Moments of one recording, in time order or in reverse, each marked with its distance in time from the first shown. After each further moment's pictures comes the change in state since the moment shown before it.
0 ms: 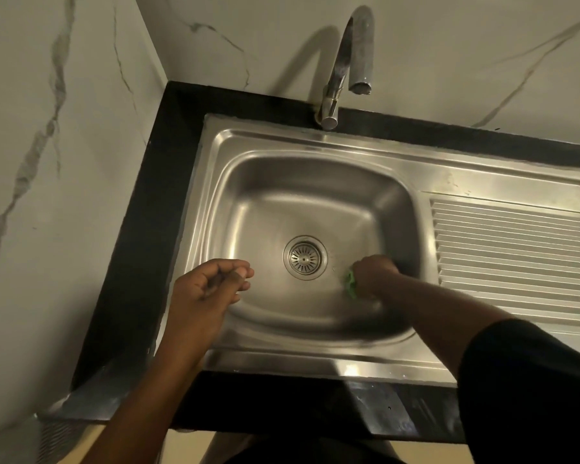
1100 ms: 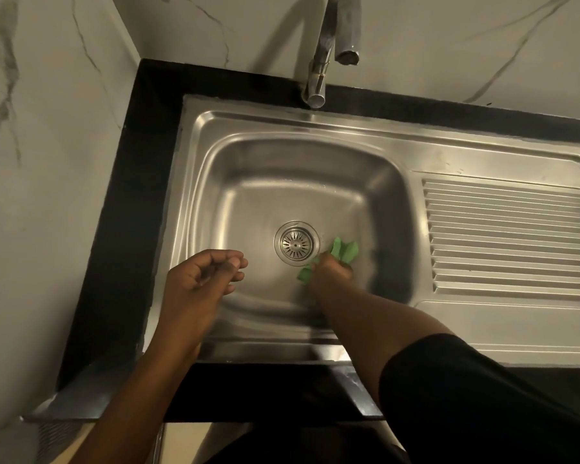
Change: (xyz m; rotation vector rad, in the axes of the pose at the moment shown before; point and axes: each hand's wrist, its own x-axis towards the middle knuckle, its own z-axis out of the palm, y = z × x) left_hand 0.008 -0.014 0.005 -0.004 -0.027 -0.013; right_hand -0.029 -0.094 0.002 2.024 0.206 0.688
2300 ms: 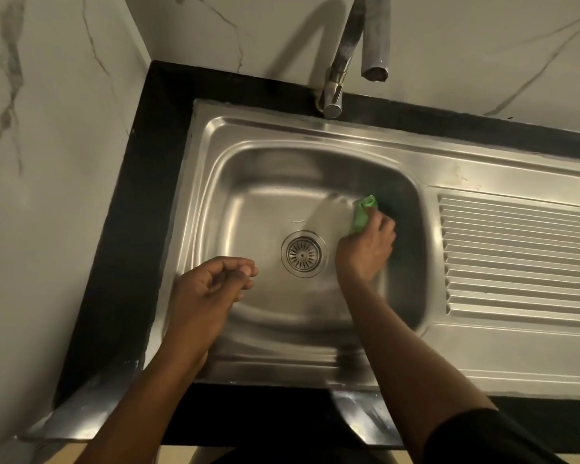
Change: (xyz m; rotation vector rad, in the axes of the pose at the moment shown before) left_hand 0.018 -0.001 0.003 -0.001 -0.019 -0.030; right_hand 0.051 -0.049 0.009 -0.572 0.576 -0.816
